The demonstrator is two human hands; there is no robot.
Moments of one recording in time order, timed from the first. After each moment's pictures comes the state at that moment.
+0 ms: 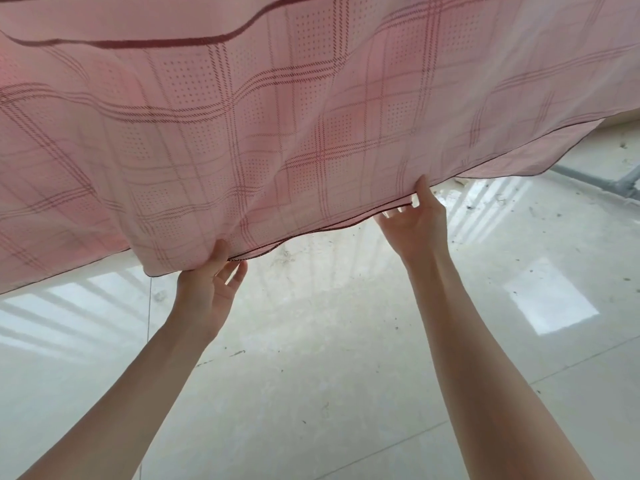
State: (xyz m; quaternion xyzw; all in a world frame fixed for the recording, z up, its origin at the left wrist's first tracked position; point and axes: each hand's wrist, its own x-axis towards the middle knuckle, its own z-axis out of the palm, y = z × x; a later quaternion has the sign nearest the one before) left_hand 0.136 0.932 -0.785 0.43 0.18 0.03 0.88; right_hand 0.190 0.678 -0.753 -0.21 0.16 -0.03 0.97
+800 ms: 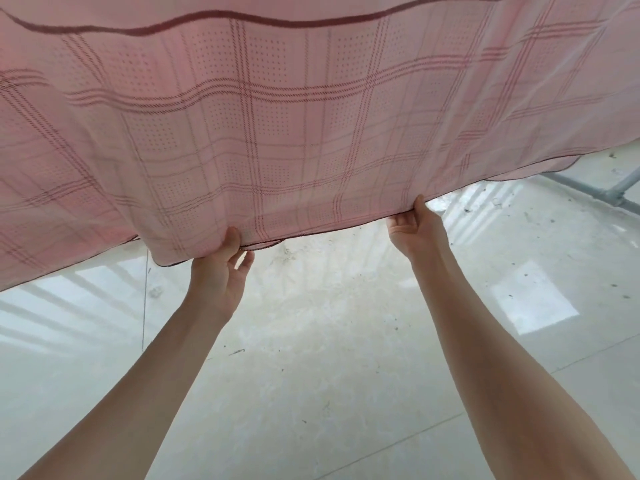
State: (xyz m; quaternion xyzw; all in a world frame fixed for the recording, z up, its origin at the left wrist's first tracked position) left_hand 0.160 0.927 -0.788 0.40 0.20 0.03 0.89; right_hand 0.219 0.671 -0.779 -0.11 0.27 -0.07 0.95
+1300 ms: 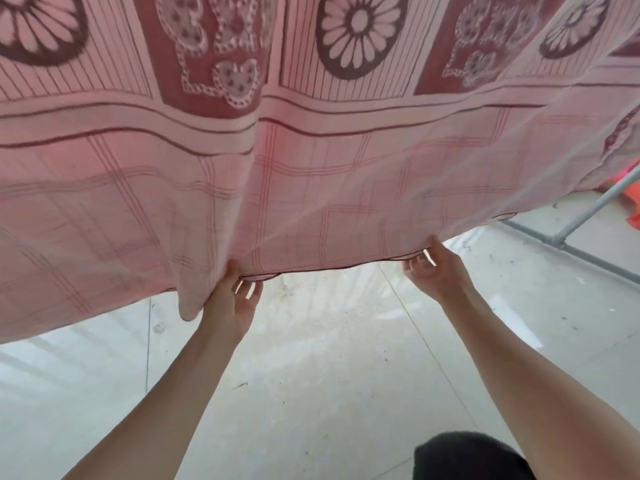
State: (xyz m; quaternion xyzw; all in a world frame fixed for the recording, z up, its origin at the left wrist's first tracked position) left_hand 0.163 0.947 -0.761 0.27 0.27 -0.02 0.92; right_hand 0.182 0.651 -0.729 -0.29 0.30 -0.04 0.91
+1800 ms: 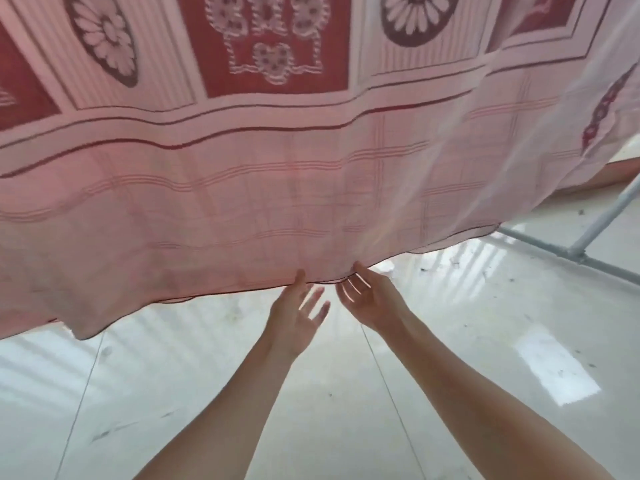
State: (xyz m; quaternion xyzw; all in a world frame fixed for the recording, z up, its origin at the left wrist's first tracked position) left_hand 0.171 0.699 -0.760 0.37 0.22 -0.11 0.90; right_hand 0.199 0.571 -0.760 -0.29 0.23 0.15 0.92
